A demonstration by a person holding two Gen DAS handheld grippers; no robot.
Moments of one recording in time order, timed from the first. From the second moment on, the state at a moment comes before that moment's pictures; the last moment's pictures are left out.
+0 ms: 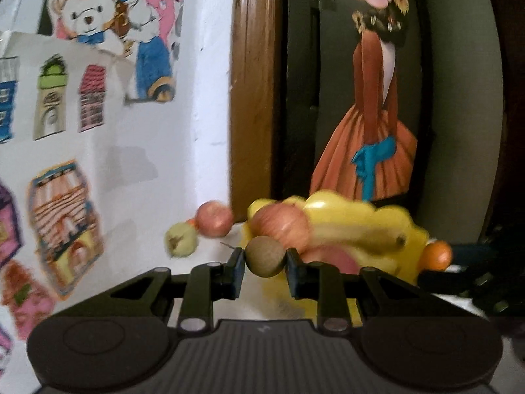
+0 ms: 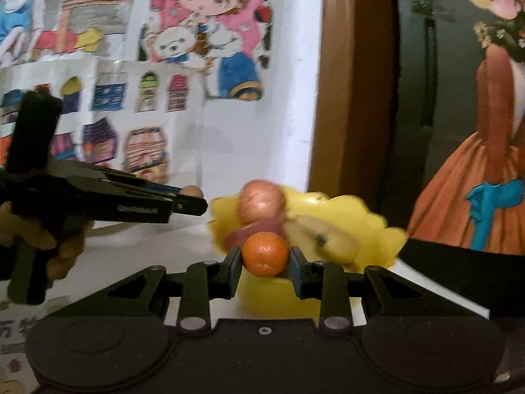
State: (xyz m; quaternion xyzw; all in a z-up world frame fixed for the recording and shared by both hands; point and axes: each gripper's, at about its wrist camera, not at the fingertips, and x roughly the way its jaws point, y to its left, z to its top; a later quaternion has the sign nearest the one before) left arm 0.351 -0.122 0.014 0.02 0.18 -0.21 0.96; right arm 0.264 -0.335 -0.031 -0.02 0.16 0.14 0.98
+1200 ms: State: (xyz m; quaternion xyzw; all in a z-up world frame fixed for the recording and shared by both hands) left arm 0.360 -0.178 0.003 0.03 0.18 -0.25 0.95; right arm 0.286 -0.345 -0.048 -0.03 0.16 0.10 0.98
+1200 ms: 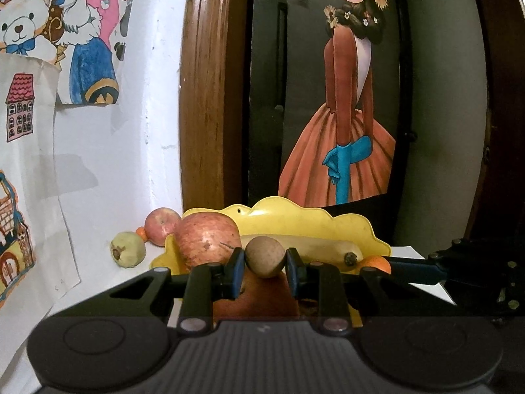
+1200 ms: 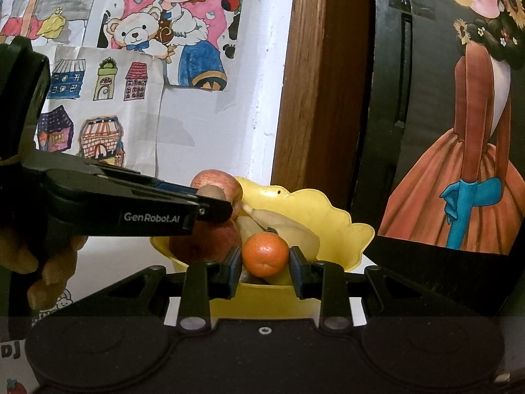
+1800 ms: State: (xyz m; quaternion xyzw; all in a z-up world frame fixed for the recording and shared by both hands) left arm 0.364 -0.176 -0.001 0.02 0.19 -0.24 0.95; right arm 0.288 -0.345 -0.050 -0.03 0.16 0.10 0.98
